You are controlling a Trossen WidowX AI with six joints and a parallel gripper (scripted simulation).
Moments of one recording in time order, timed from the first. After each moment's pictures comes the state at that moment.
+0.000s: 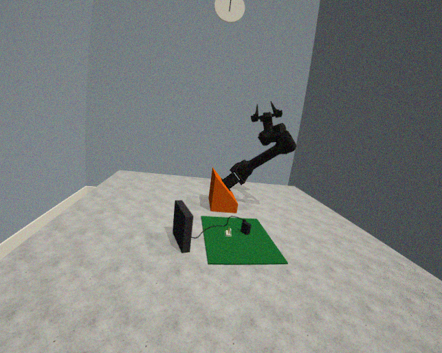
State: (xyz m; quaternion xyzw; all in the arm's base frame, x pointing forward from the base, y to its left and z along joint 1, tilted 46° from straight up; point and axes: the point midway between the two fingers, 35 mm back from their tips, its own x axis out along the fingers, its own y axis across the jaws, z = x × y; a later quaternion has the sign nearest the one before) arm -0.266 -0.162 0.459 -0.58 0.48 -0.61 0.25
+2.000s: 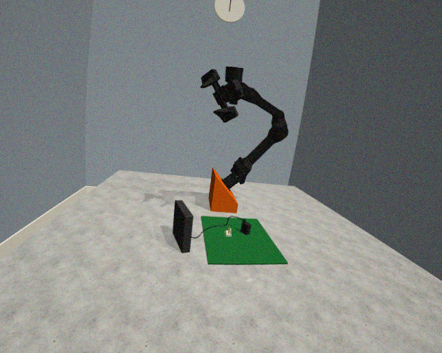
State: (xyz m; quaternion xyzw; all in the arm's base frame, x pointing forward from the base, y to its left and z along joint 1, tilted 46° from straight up) arm 0.254 -0.342 0.173 -0.08 0.30 -0.04 0.95
